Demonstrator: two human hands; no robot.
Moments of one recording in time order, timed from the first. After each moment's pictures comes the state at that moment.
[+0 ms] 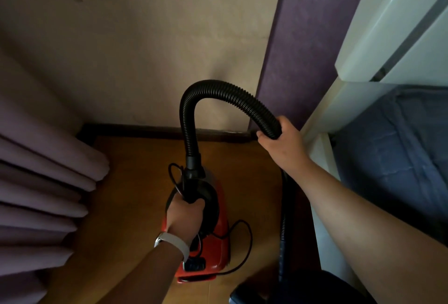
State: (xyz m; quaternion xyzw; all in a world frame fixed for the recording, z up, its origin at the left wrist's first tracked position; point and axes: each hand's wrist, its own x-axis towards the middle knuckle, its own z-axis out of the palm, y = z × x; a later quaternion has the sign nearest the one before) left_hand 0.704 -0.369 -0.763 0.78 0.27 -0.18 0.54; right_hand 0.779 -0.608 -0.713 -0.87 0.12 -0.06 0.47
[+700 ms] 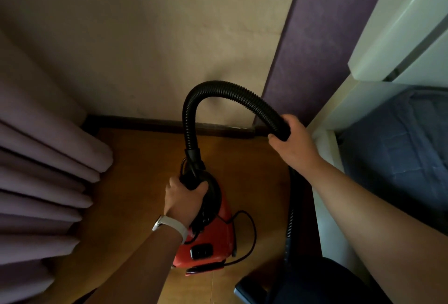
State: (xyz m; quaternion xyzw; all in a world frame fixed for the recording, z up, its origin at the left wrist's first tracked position) left_hand 0.728 -0.341 -0.776 0.84 0.23 -0.18 0.45; right_hand 0.775 -0.612 -0.715 -0.90 0.10 -0.04 0.43
